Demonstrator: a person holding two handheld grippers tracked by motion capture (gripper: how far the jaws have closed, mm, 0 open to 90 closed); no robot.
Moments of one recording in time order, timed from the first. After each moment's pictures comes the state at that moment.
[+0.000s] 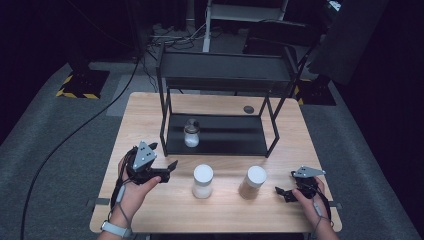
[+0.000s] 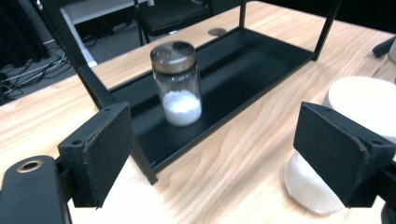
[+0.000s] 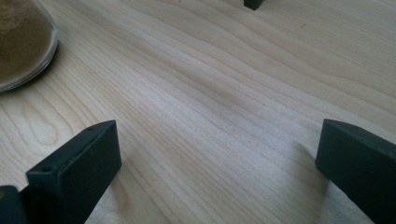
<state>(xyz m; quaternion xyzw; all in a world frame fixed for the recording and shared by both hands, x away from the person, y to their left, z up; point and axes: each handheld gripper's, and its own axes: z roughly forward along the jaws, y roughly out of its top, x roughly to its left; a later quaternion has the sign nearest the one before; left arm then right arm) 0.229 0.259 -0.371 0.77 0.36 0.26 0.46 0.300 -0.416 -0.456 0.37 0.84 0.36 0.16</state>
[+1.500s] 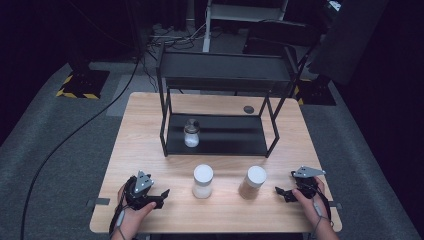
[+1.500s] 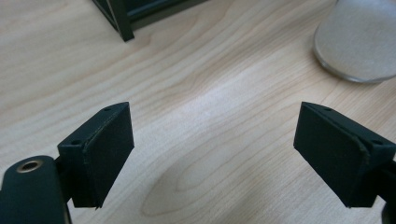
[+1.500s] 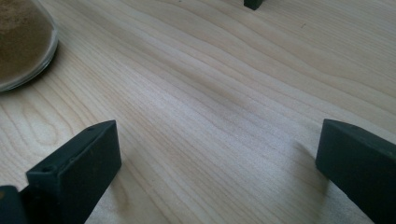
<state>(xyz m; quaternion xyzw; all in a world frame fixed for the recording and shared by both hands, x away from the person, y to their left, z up) 0.220 0.266 -0.453 0.80 0.43 0.19 0.38 0.300 -0.416 -0.456 0.37 0.84 0.35 0.16</state>
